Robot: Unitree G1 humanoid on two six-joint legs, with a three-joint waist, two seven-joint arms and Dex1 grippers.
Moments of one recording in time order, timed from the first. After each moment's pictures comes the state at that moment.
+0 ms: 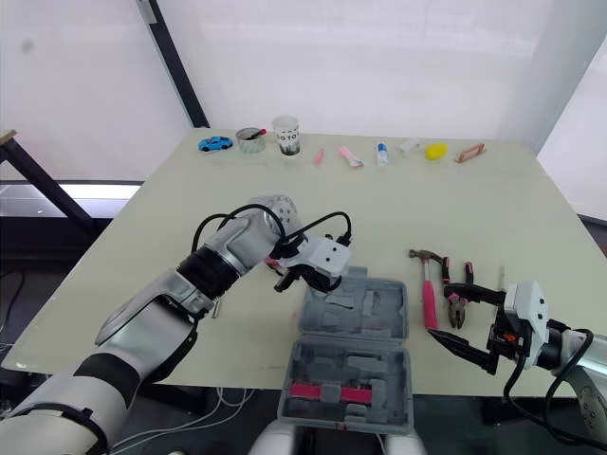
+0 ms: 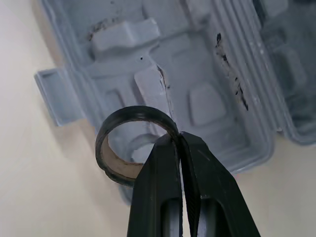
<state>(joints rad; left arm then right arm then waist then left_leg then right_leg) -1.10 0.43 -0.68 0.54 0.30 0.15 -1.57 0.15 -0.71 -0.28 -0.22 0.58 0.10 1.17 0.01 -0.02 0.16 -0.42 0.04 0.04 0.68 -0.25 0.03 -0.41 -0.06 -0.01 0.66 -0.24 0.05</state>
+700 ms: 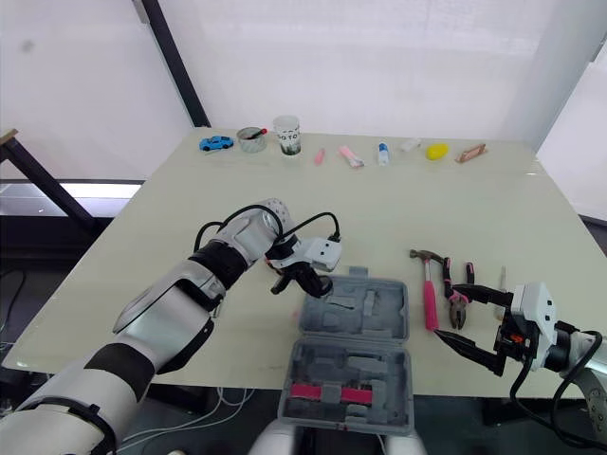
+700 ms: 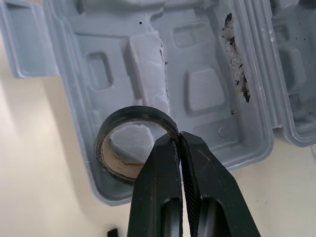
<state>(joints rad) -1.17 0.35 -0.67 0.93 0.25 0.04 -1.57 0.17 -0.72 -0.29 -0.22 0.58 0.08 1.17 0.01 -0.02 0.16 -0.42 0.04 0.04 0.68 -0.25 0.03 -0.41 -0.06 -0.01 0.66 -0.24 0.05</state>
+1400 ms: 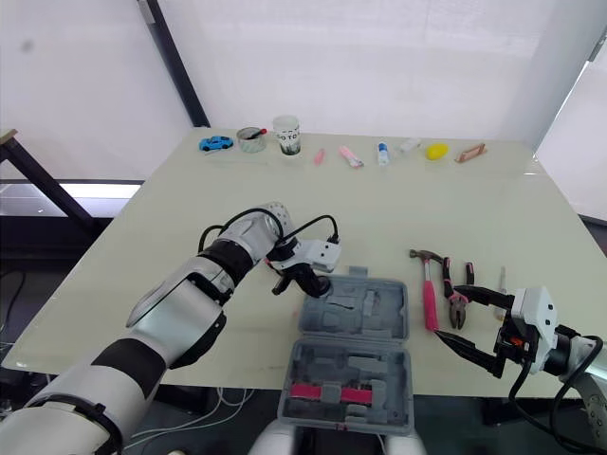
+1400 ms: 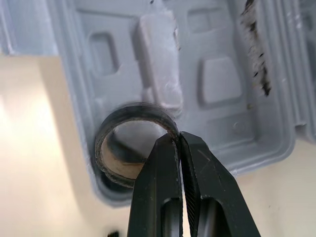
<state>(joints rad) -1.20 0.30 -0.63 1.11 0.33 -0.05 -1.51 0.19 -0.71 -0.29 -0.22 0.57 0.06 1.15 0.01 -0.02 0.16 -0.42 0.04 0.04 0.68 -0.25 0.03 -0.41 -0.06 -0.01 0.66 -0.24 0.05</state>
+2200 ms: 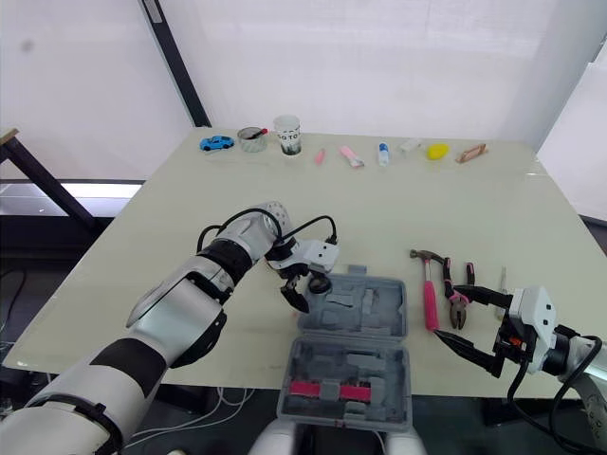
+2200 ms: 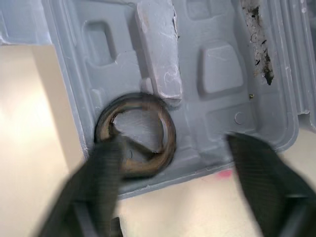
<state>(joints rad) -1.20 0.29 -0.60 1.12 0.37 -0.07 -1.53 0.20 -0.71 -0.29 -0.23 0.56 0.06 1.13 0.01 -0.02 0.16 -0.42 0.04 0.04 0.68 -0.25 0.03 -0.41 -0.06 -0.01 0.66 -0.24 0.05</state>
